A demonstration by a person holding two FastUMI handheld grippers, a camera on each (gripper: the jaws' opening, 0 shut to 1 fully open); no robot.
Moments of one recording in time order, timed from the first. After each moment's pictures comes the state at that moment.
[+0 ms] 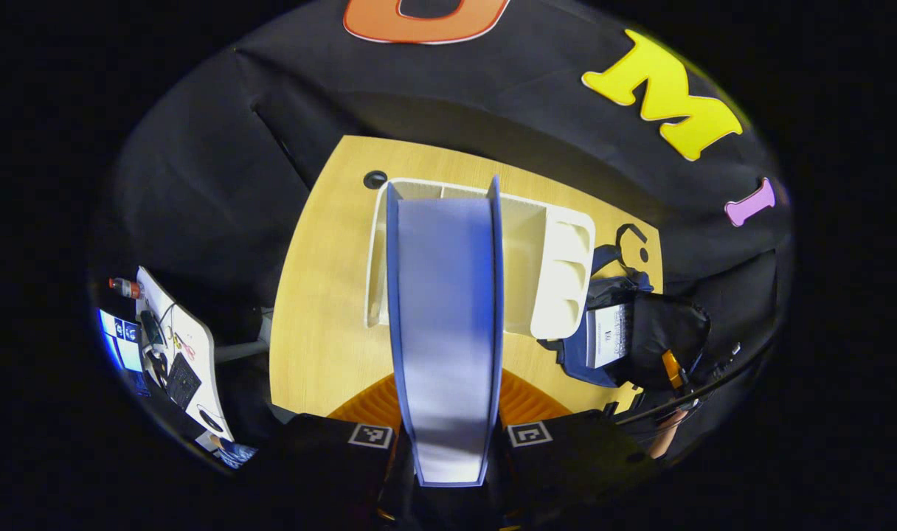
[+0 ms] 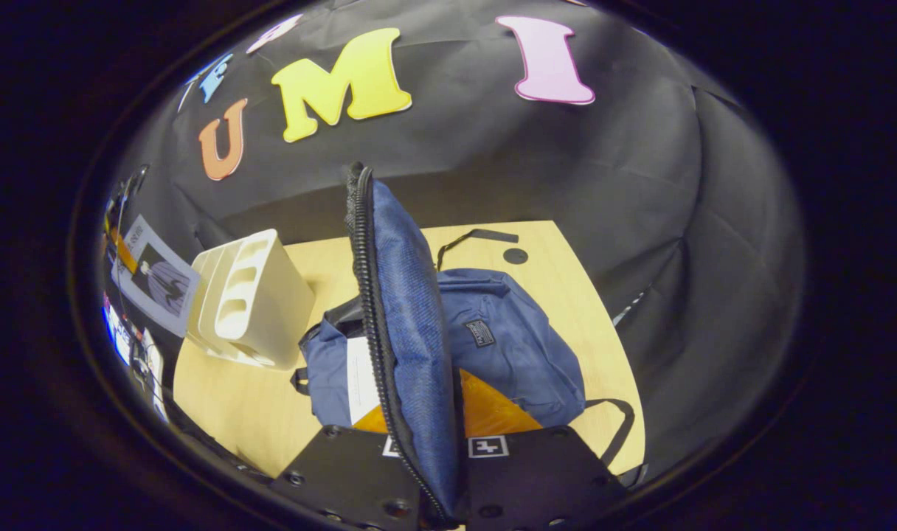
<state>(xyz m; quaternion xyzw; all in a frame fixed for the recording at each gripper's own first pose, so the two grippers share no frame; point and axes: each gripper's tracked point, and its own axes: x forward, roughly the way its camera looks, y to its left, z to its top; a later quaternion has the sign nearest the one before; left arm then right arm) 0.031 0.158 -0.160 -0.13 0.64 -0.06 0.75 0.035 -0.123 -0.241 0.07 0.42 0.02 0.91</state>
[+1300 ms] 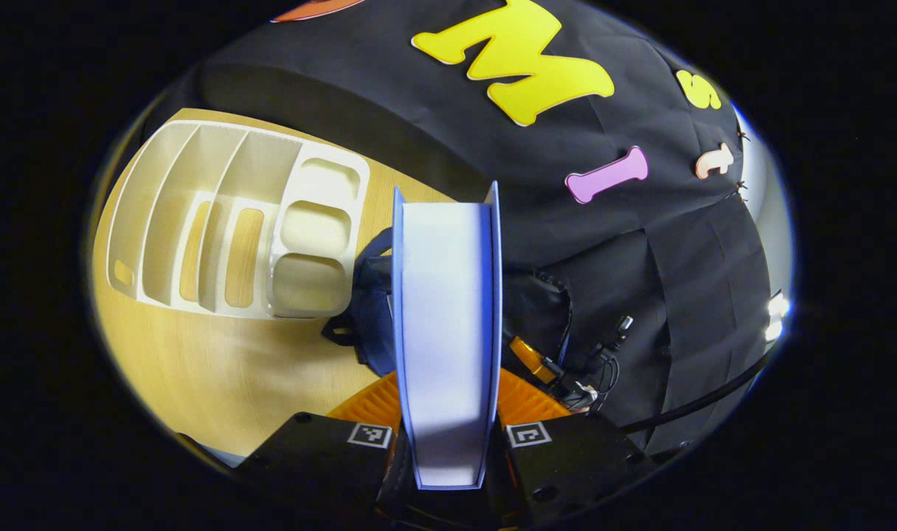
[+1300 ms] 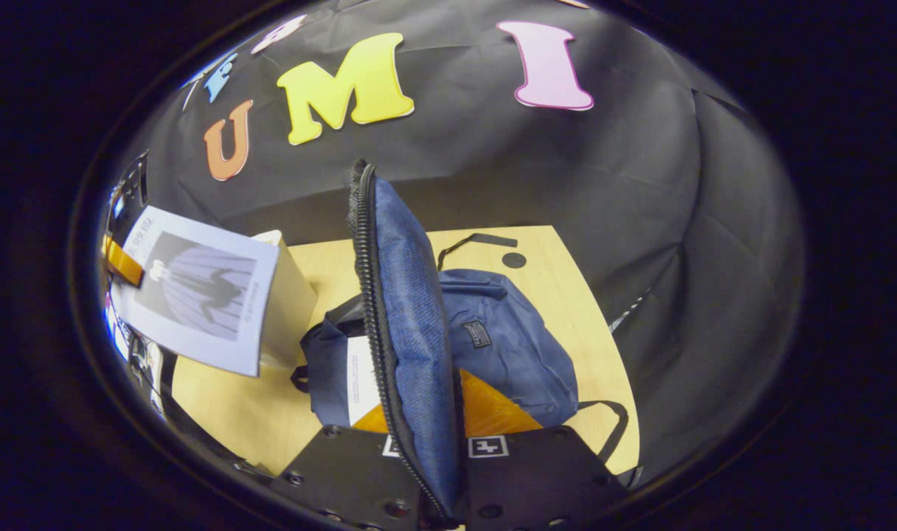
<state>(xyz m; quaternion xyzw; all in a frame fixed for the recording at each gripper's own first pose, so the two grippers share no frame) -0.021 -0.136 -0.160 -0.33 0.55 -0.31 0.70 0.029 -0.130 -0.236 0.07 0.41 0.02 0.91</state>
